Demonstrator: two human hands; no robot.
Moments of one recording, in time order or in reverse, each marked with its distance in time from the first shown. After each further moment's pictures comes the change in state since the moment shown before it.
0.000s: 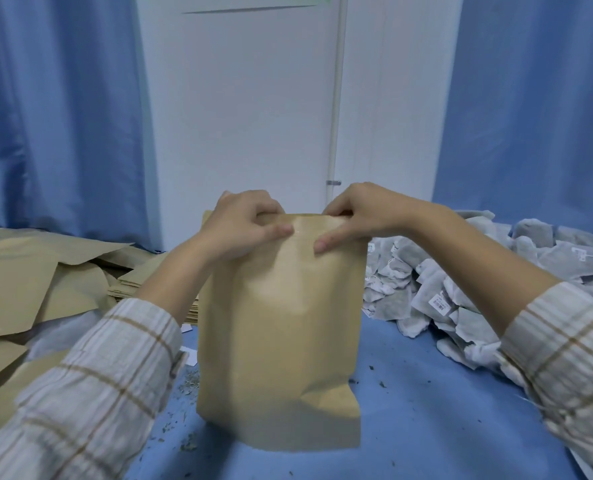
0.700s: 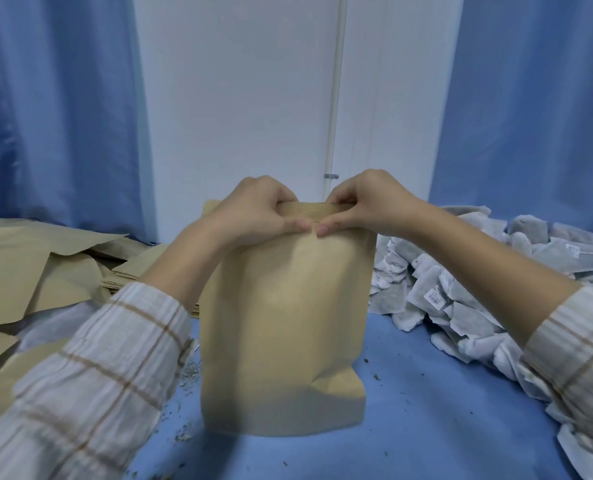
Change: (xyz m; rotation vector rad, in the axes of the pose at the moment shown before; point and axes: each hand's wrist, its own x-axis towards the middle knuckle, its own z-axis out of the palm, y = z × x) left_hand 0.009 0.022 0.000 0.056 -0.112 -0.037; right_hand -0.009 -0.001 0.005 0.092 0.230 -0.003
